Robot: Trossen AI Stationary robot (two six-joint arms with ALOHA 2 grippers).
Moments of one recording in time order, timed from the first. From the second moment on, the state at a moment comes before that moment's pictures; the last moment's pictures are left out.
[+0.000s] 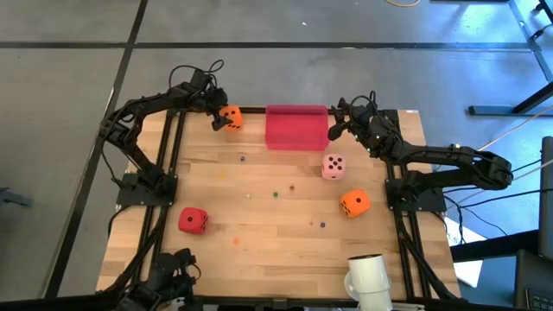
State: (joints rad) left arm 1.15 1.57 0.96 -0.32 0.44 0.65; right arm -0.46 1.11 0.44 0.65 0.48 -0.01
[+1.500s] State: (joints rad) left arm 0.82 1.53 1.06 -0.09 0.39 0.47; right arm -0.46 1.11 0.44 0.65 0.48 -0.01
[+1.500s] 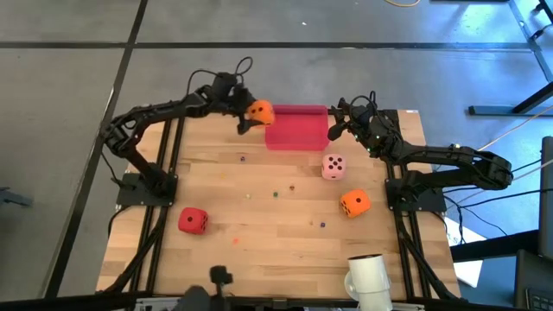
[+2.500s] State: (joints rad) left arm 0.74 1.78 1.06 0.35 0.38 0.41; right arm -0.42 1.52 0.66 0.80 0.11 0.07
